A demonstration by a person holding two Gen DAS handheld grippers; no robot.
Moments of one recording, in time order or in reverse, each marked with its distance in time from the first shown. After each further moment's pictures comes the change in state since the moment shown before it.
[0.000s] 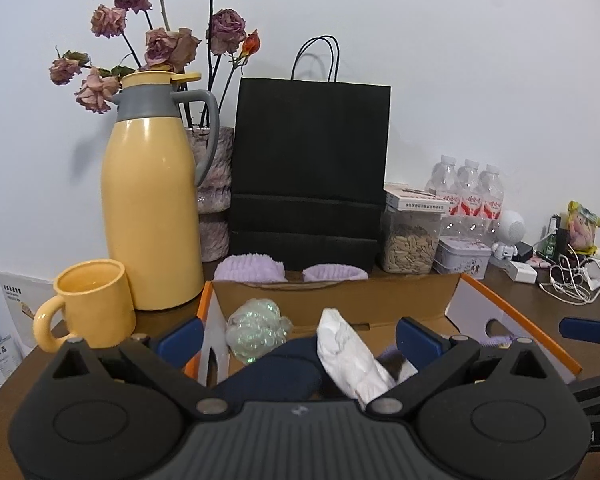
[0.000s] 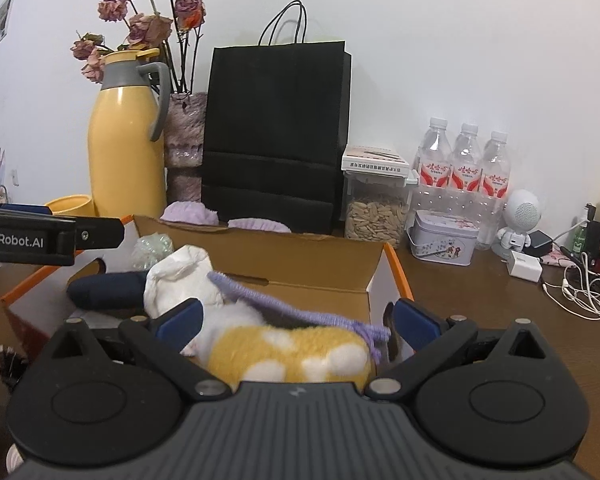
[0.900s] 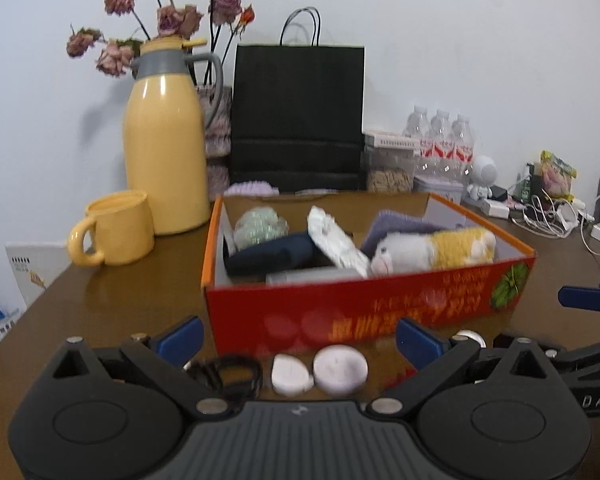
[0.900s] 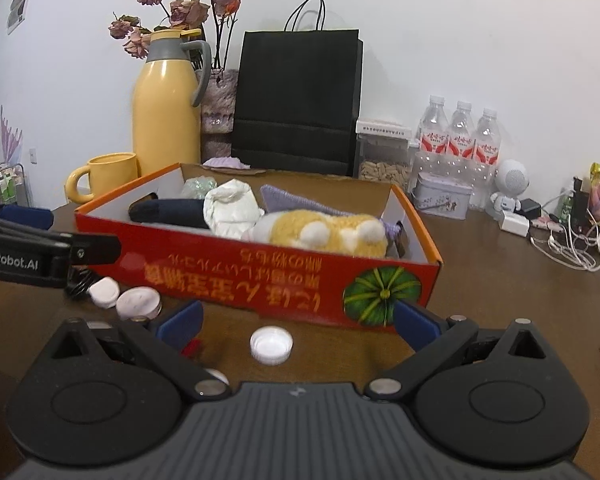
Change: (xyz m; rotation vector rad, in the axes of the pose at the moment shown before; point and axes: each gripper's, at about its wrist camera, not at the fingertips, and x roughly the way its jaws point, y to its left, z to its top) left arm -0.080 0.005 -0.076 0.036 0.100 -0.025; right arm -0.077 0.026 -0.065 -0.008 0.045 0.013
